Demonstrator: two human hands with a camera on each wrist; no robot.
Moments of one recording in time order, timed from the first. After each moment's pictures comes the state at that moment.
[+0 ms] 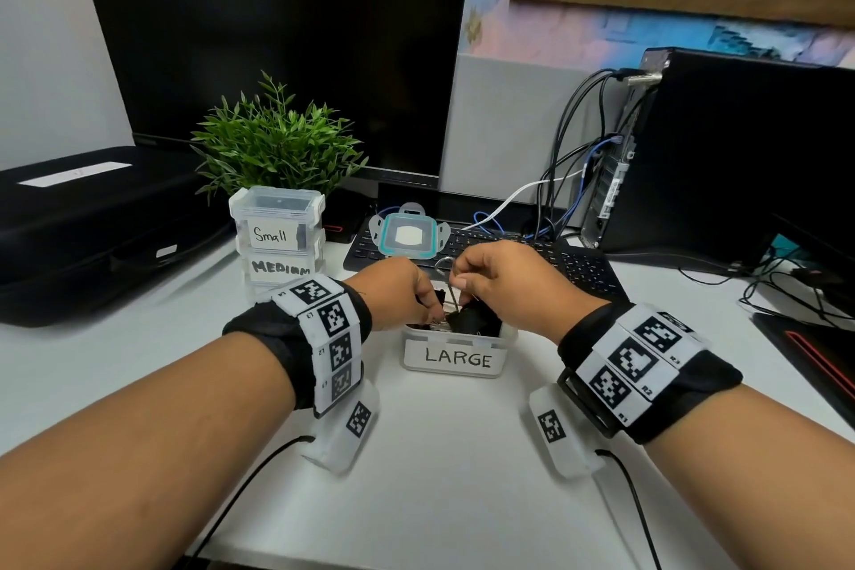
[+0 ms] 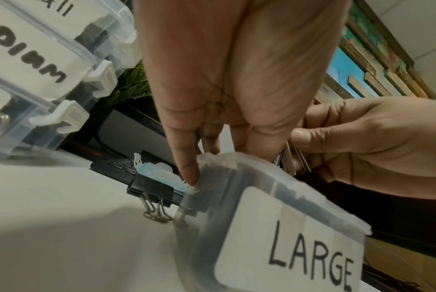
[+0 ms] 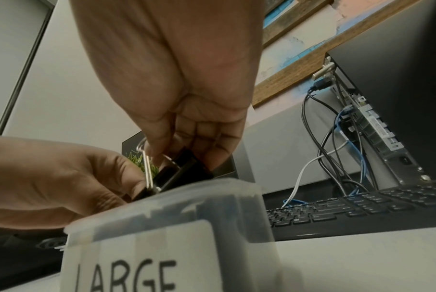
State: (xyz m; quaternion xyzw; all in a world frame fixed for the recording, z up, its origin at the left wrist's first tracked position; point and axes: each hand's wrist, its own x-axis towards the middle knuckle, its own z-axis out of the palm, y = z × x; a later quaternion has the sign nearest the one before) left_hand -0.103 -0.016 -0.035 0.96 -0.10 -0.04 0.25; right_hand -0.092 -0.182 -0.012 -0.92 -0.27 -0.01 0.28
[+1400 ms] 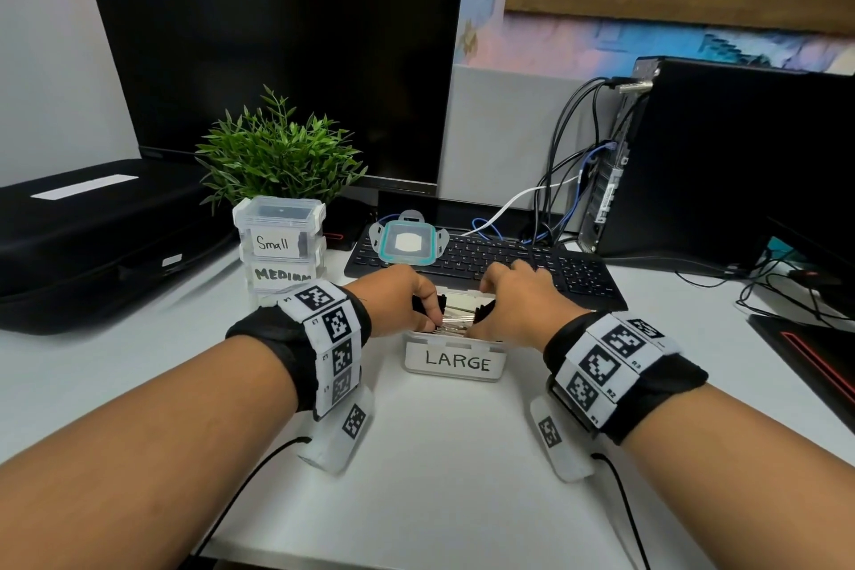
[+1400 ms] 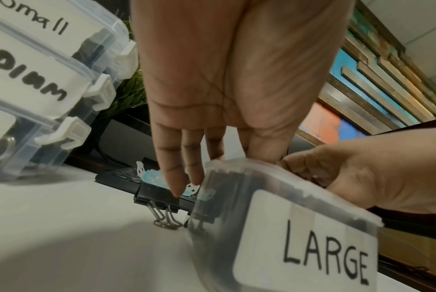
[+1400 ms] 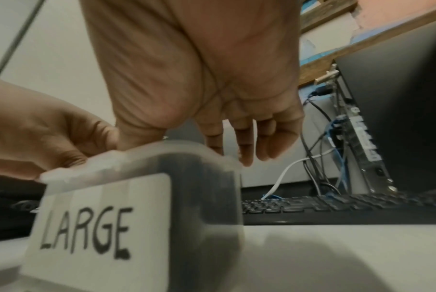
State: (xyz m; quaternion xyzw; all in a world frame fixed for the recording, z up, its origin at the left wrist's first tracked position) left_hand -0.106 -0.015 -0.034 0.96 -0.13 -0.05 0.24; right_hand -0.088 -0.187 -0.027 -0.99 -0.11 0.04 0.10
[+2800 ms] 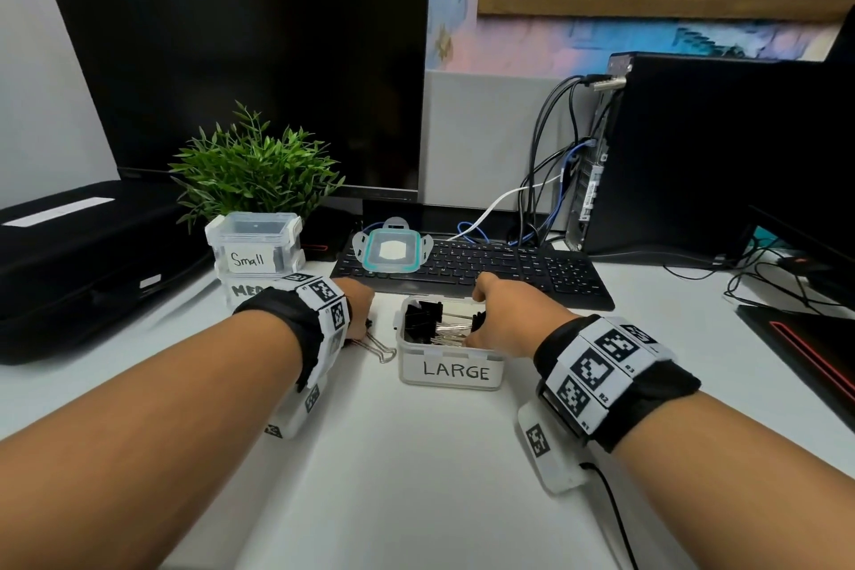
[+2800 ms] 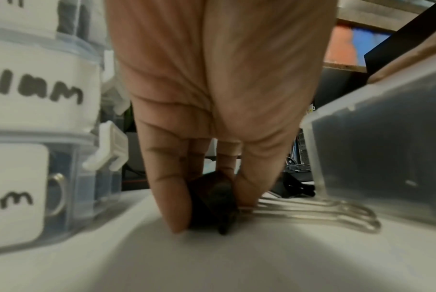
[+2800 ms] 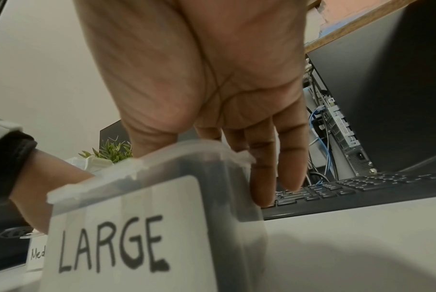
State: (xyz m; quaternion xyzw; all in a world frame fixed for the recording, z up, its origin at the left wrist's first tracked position) left_hand -0.078 -0.008 -0.039 0.98 -0.02 -0.12 -0.15; right_hand -0.095 -0.201 -0.024 -0.98 -0.13 0.06 0.11
